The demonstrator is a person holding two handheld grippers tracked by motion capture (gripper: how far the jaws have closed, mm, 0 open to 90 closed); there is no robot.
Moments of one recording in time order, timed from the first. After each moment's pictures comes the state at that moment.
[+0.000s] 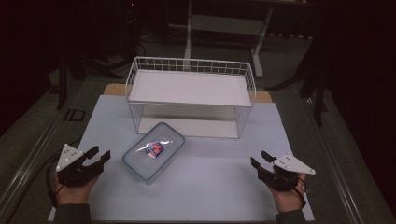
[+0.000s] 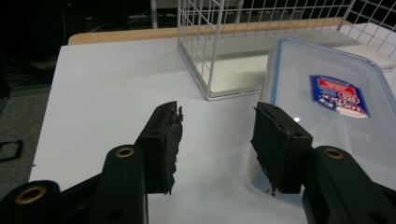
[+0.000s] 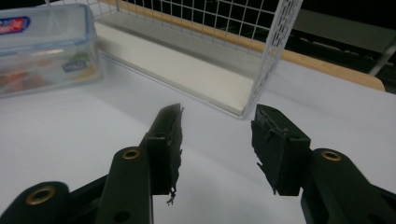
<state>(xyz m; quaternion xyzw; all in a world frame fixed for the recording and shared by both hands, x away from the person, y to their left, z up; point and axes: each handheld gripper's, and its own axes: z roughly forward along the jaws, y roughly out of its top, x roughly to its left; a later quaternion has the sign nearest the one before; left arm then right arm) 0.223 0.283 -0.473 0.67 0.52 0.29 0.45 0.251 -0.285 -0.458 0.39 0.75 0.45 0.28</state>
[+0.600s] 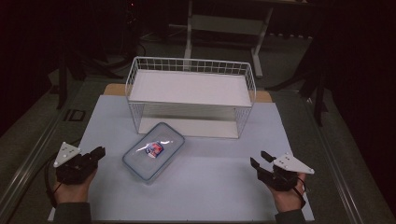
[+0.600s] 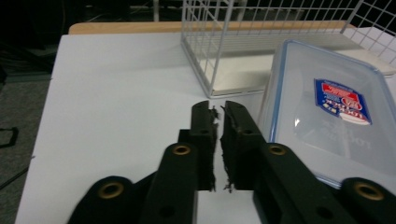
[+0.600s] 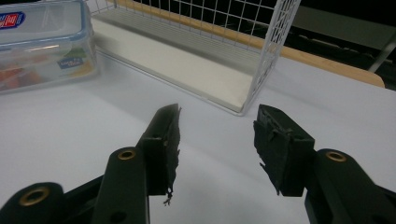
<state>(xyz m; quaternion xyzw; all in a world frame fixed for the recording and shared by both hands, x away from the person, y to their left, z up) 0.228 0.286 -0.468 0.67 0.54 0.27 0.44 0.253 -0.285 -0.460 0.39 0.75 0.44 0.28</state>
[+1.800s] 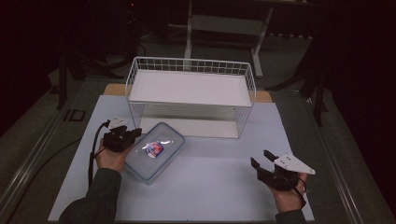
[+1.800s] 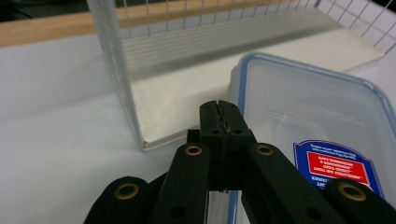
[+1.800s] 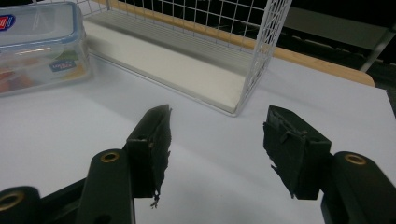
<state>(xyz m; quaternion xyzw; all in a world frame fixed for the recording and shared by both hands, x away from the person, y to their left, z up) 0.334 0.210 -0.472 0.74 0.49 0.20 0.41 0.253 -0.287 -0.460 0.40 0.75 0.44 0.29</state>
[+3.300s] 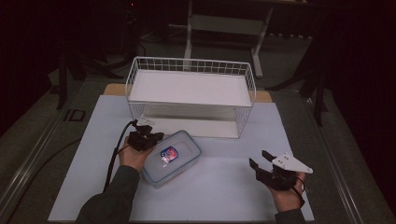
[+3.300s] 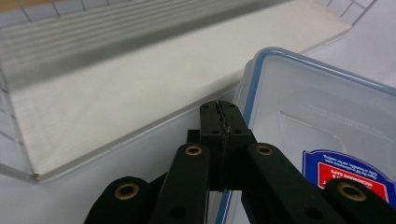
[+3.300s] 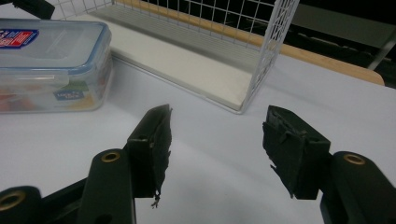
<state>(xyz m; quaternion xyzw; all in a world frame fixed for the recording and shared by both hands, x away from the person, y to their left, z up) 0.355 0.153 -0.481 0.78 0.46 0.13 0.40 0.255 -0.284 -0.462 0.39 0.76 0.44 0.28</state>
